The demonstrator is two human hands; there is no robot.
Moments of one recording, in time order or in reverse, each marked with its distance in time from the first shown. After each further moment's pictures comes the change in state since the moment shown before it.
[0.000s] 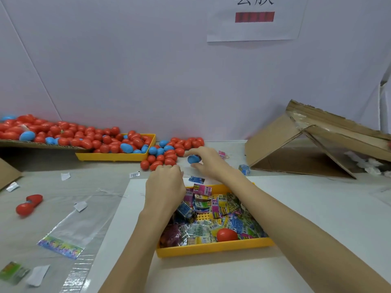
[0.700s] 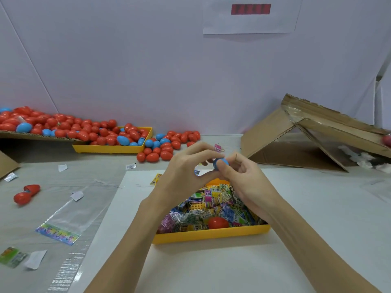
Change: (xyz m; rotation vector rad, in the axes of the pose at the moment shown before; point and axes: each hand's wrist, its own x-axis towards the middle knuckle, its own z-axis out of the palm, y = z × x) left_hand -0.004 0.038 -0.017 -0.696 0.271 0.736; right_hand -0.147 -0.034 -0.056 1.039 0.183 0.216
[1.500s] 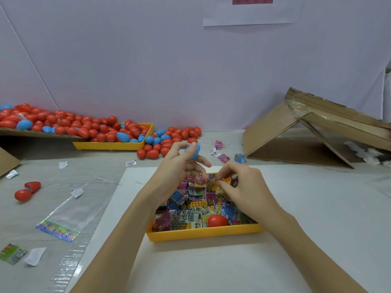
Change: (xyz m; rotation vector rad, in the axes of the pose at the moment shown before) left_hand -0.004 -0.011 -0.002 -0.907 0.036 -0.893; right_hand -0.004 0.019 -0.003 -0.885 0.078 -0.147
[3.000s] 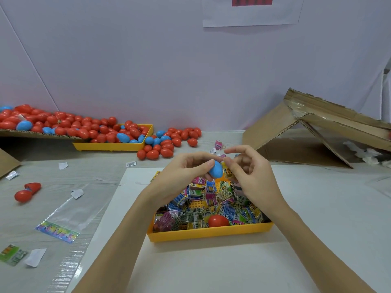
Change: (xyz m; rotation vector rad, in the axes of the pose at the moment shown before) left_hand -0.012 0.009 0.006 0.307 -0.209 0.018; right_hand 0.007 0.007 -0.008 0.471 0.195 -0.043
